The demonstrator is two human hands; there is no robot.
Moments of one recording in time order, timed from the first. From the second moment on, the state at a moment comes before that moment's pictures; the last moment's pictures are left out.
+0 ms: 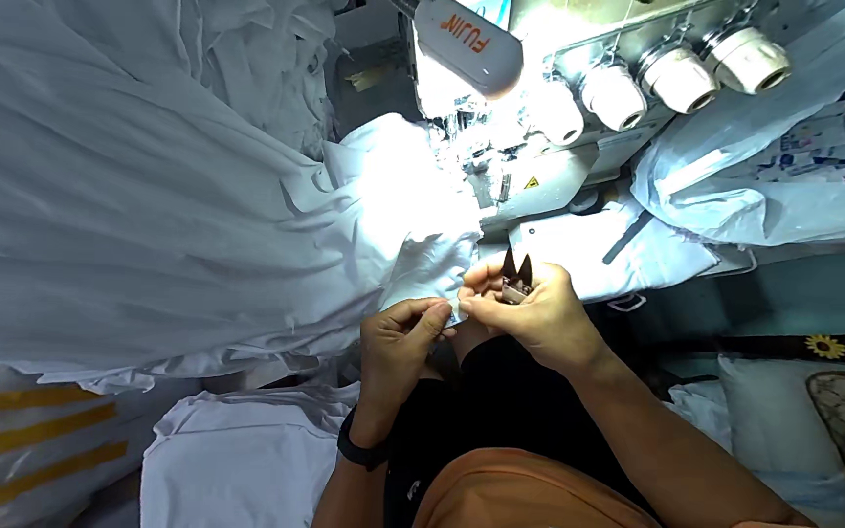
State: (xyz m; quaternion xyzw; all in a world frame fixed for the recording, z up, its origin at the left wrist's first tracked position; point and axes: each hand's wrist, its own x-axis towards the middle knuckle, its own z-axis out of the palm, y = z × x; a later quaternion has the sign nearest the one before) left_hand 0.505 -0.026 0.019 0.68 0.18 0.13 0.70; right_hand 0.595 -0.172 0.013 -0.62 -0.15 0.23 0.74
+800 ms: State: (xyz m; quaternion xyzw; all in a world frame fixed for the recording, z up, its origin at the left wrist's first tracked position) left_hand 0.545 0.026 0.081 0.81 0.03 0.20 0.55; right_hand 0.654 -0.171 0.001 -0.75 -0.38 -0.19 0.50
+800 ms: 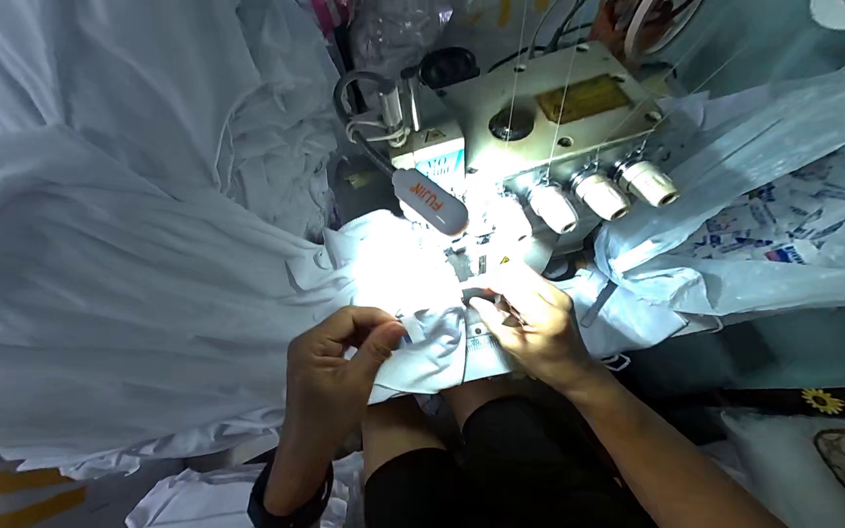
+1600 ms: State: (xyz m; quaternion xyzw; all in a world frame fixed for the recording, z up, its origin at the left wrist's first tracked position) left_hand 0.606 0.025 0.049 0.93 0.04 0.15 0.33; right_hand 0.657 -0.162 -0.006 -0.75 -0.48 -0.29 0.35
